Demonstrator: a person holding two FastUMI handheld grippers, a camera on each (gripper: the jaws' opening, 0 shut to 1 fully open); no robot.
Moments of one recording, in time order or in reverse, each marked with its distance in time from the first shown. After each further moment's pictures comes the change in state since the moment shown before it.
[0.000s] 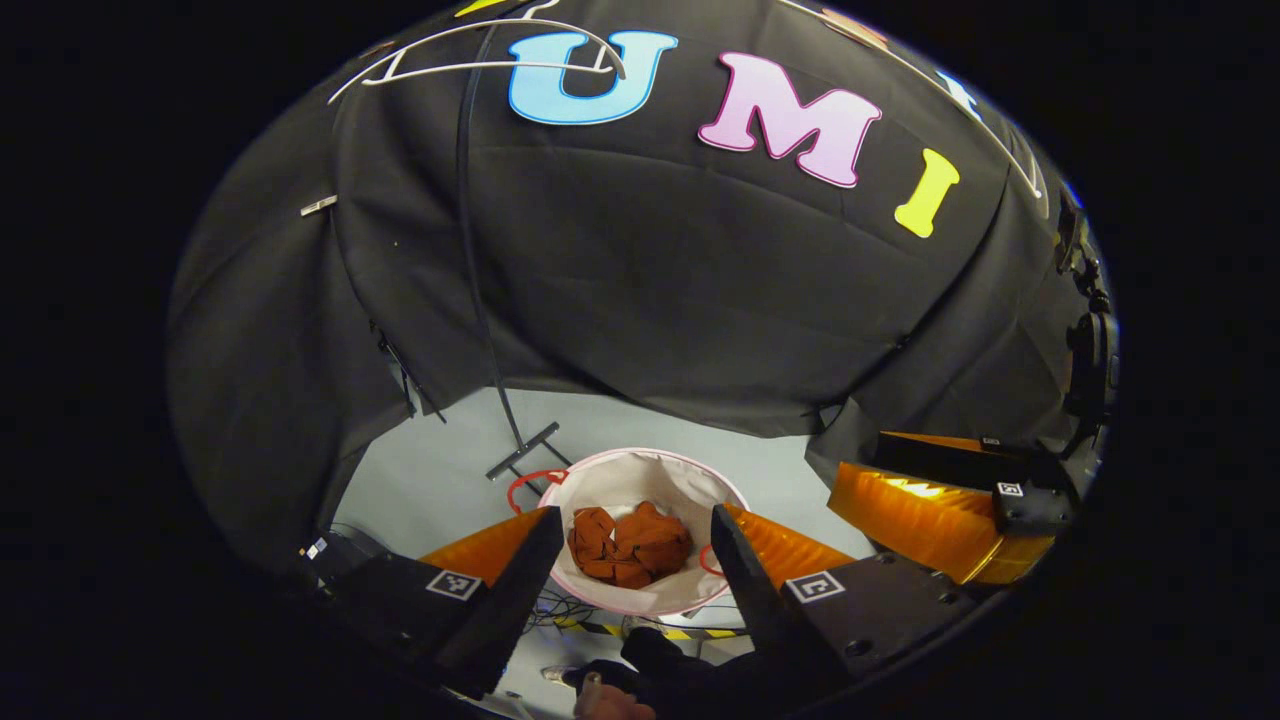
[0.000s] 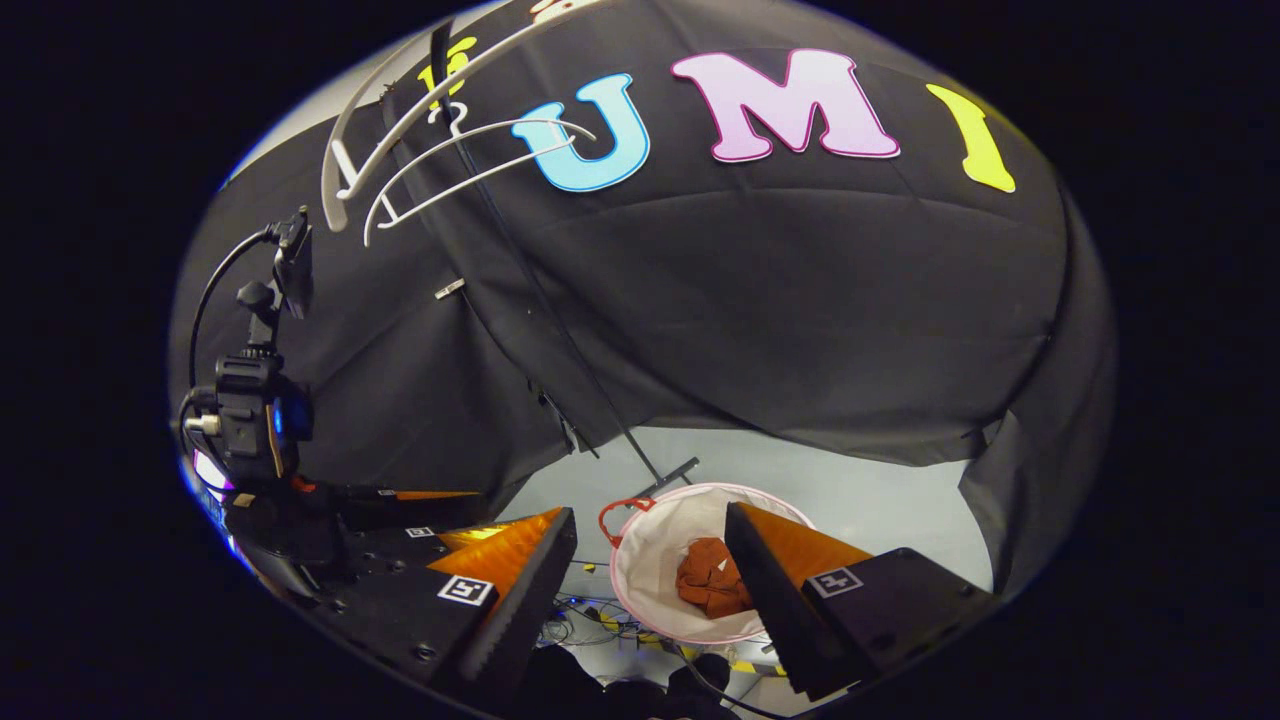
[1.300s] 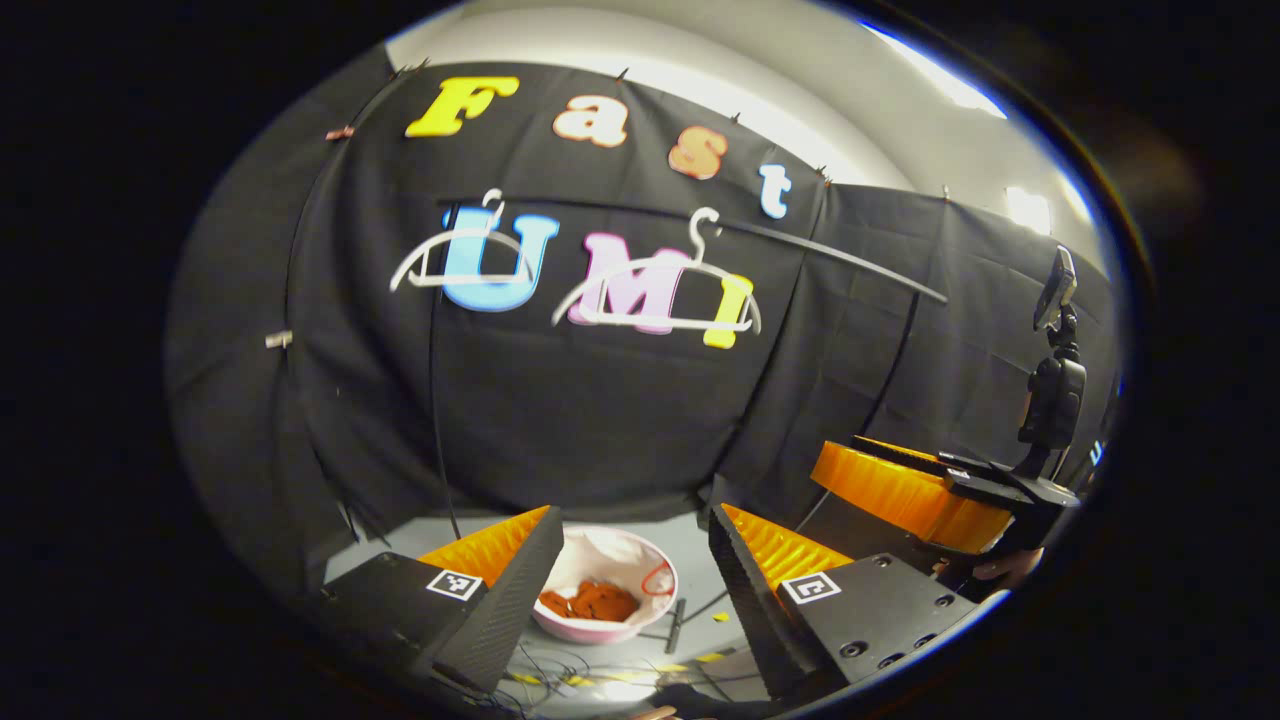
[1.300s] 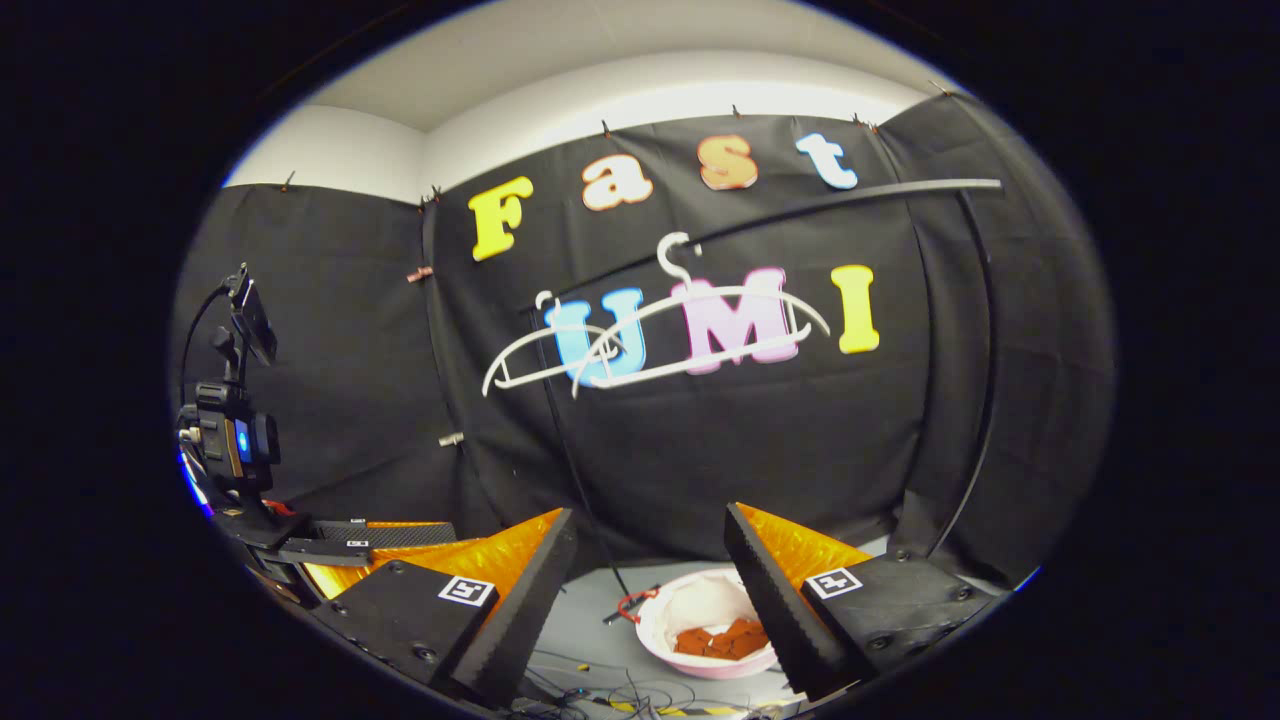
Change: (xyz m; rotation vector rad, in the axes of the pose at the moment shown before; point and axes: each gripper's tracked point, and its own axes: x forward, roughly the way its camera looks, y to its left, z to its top) left arm -0.335 0.027 0.010 0.230 -0.530 -0.413; right arm -0.289 0.204 0.014 -0.048 -0.703 -0.253
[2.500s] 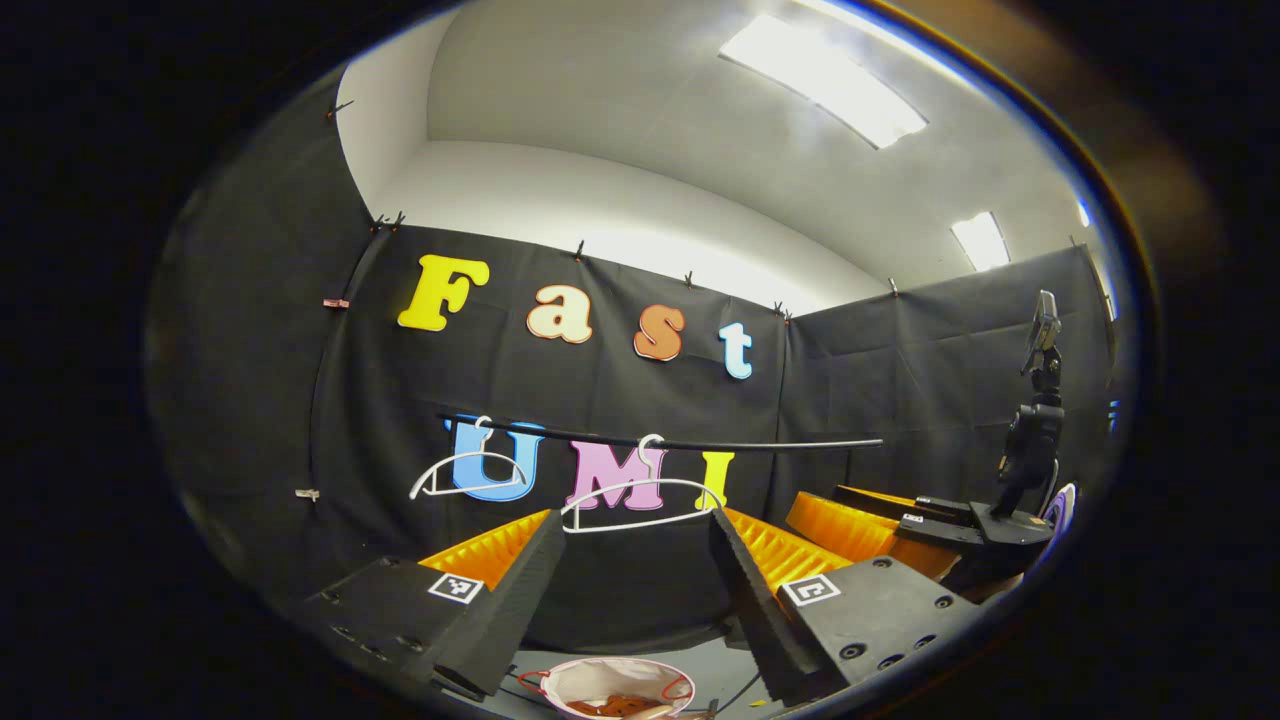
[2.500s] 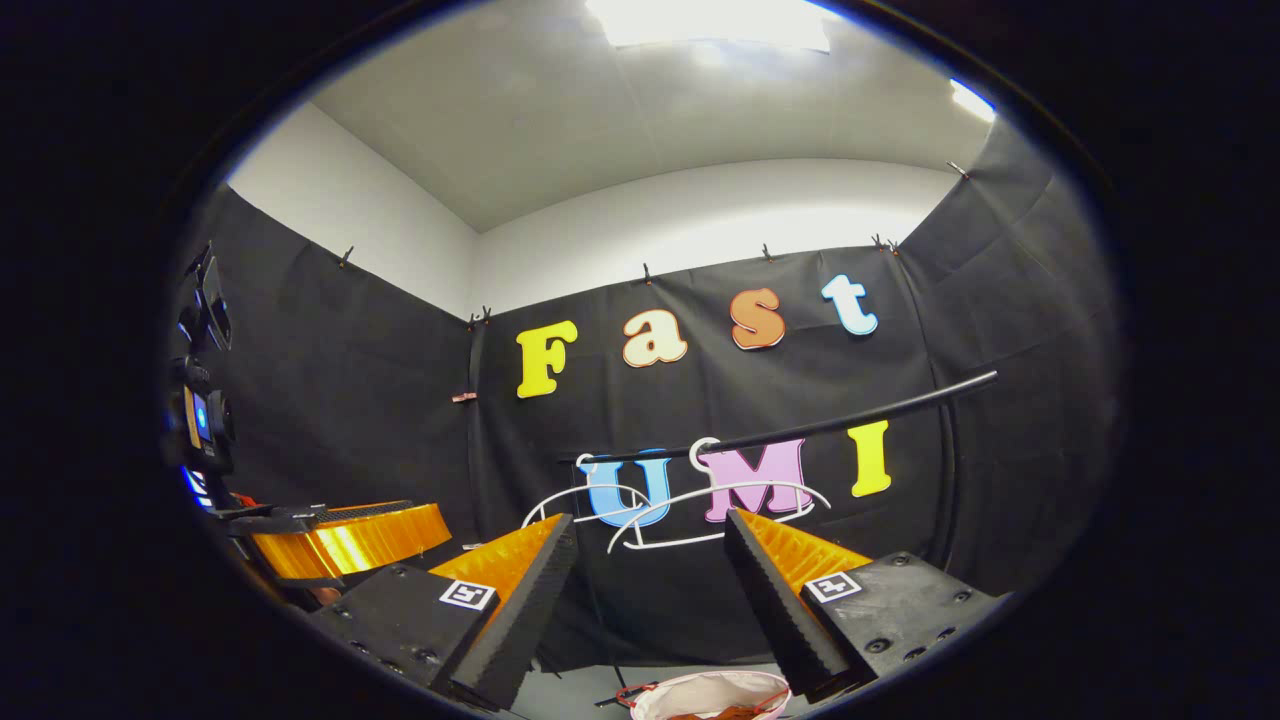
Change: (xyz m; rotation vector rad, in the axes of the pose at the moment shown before) left arm -0.095 -0.054 0.119 0.122 -0.441 0.048; right arm -0.060 0.018 0.130 -0.041 -0.337 0.087
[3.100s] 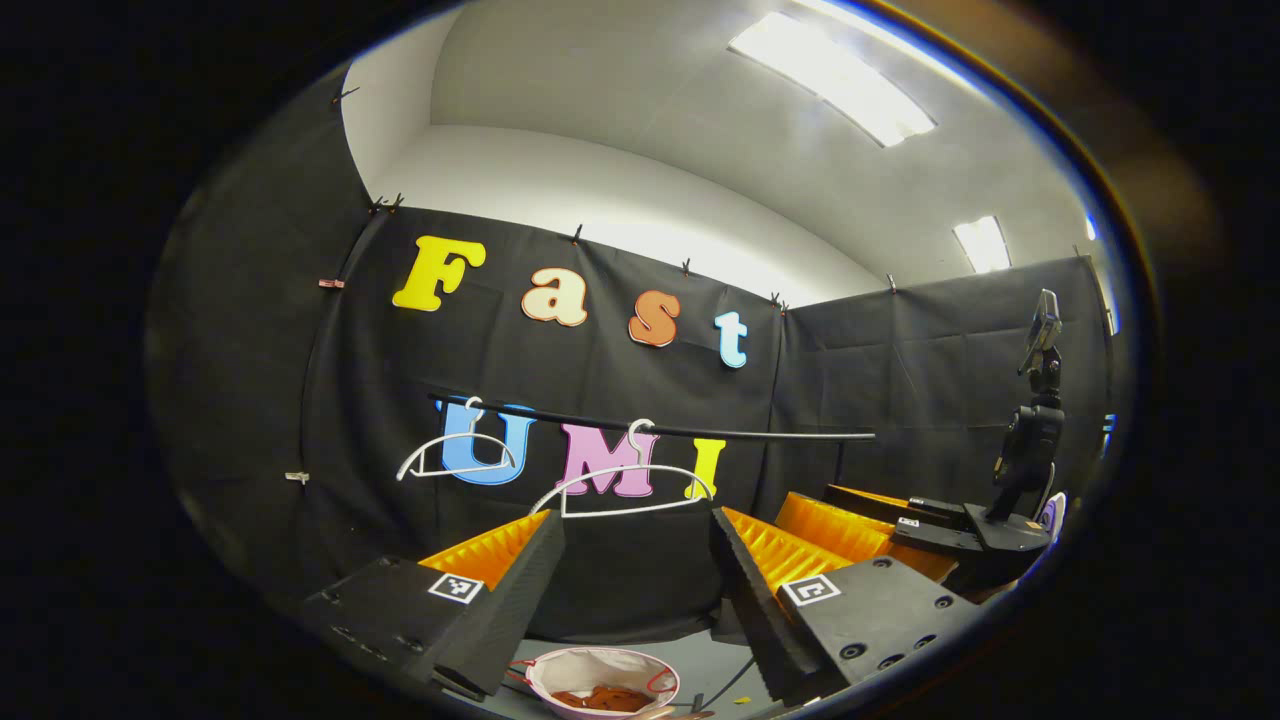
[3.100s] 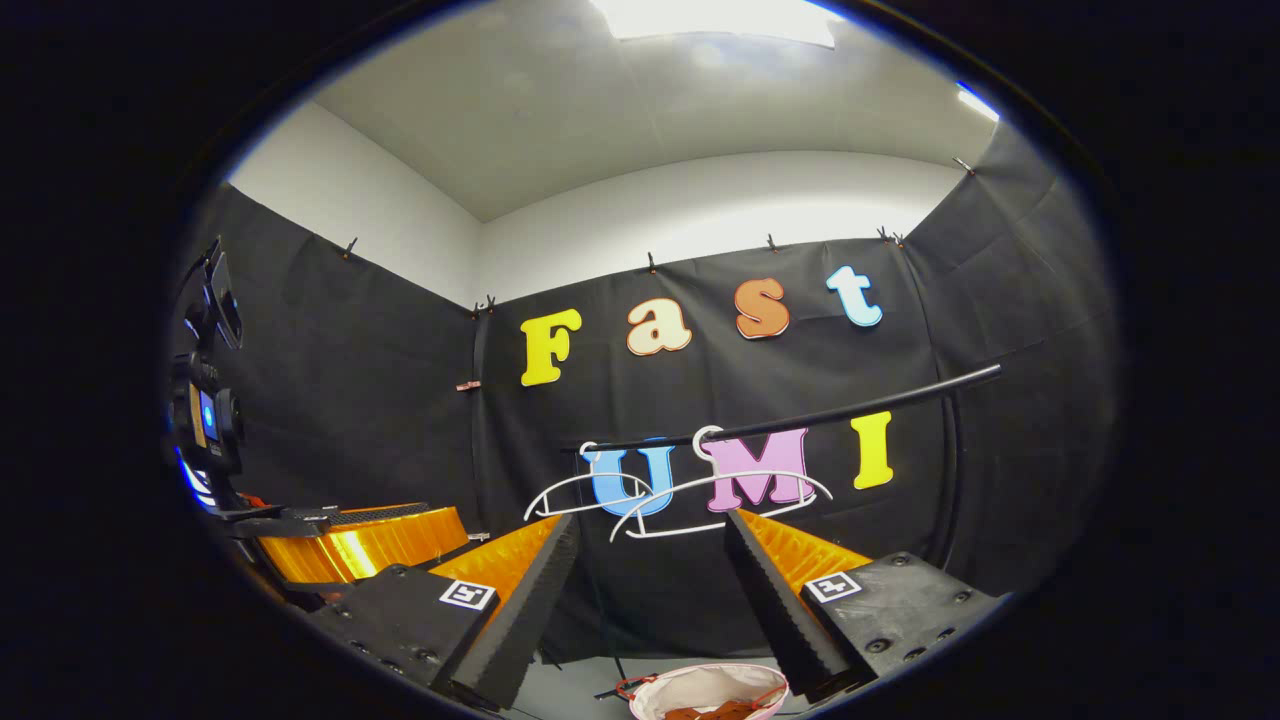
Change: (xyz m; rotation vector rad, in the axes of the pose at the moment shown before) left arm 0.004 -0.013 -0.013 -0.040 0.036 -0.028; right arm -0.004 0.000 -0.004 -0.006 0.030 -0.003
